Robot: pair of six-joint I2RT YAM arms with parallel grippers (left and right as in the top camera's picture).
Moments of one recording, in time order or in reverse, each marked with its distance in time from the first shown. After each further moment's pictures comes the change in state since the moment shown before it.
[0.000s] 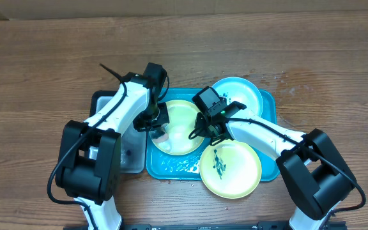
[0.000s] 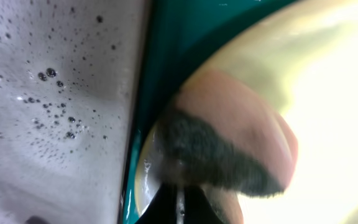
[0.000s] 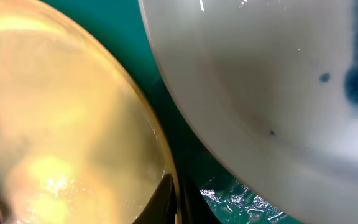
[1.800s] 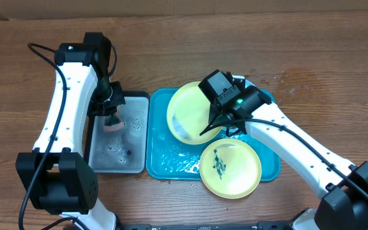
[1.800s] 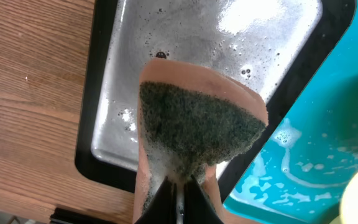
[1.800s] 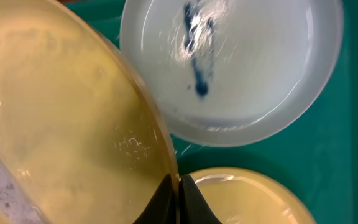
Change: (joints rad) left arm 0.283 -0.117 0.316 -0.428 -0.093 0.133; right arm -0.005 -0.210 0.217 -0.458 0.185 -0.006
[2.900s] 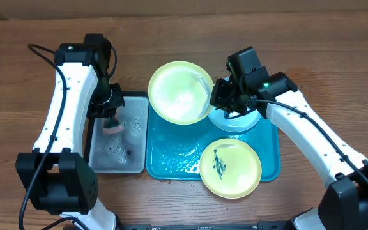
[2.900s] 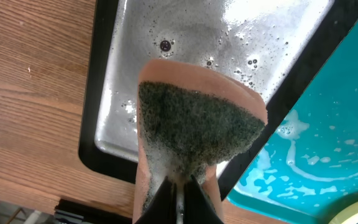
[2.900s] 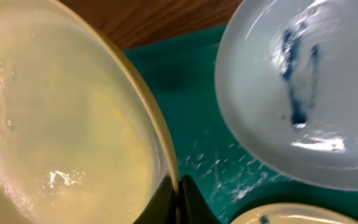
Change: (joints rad) left arm 0.000 0.000 0.000 -0.029 -0.004 0.000; right arm -0.199 0.000 0.000 0.233 -0.434 -0.066
